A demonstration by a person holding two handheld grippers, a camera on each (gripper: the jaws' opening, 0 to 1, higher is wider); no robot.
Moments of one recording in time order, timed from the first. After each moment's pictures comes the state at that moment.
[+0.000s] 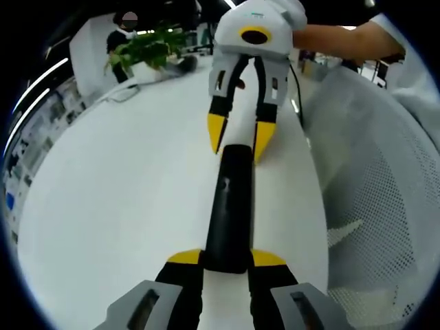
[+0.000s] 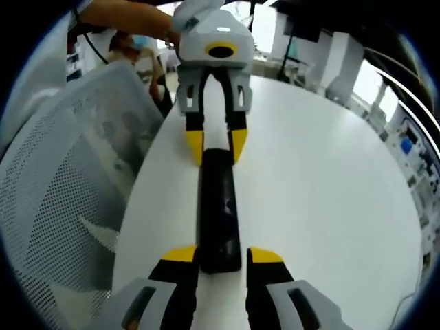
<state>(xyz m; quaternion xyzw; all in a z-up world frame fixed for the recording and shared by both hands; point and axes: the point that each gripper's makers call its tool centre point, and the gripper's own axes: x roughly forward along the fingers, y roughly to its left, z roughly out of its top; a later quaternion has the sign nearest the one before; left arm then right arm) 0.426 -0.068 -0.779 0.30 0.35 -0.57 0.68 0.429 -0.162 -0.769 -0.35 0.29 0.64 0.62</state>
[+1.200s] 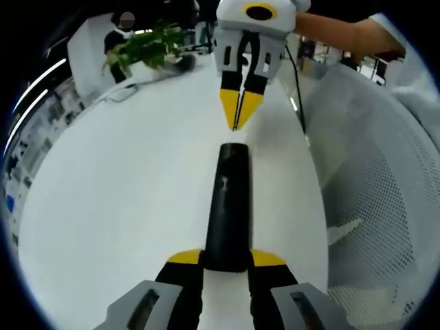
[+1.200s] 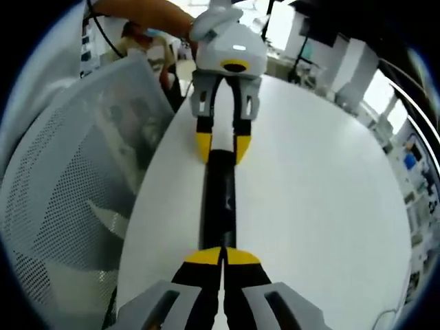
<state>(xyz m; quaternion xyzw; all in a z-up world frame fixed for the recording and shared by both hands) 0.427 -0.068 -0.778 0.31 0.35 -0.57 0.67 0.431 -0.175 -0.748 -0.40 0.29 0.64 0.59</state>
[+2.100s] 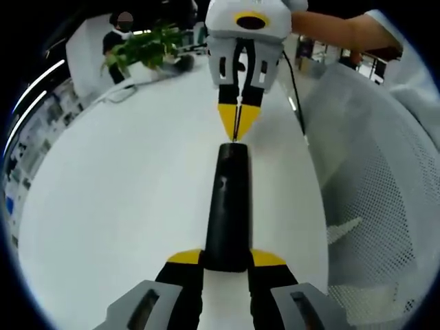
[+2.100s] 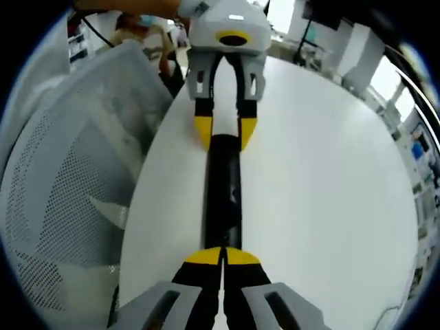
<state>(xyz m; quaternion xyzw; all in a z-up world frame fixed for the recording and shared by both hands) 0.426 -0.068 -0.779 0.31 0.35 -0.58 0.67 0.430 -0.176 -0.765 -0.41 0.34 0.63 0.56</state>
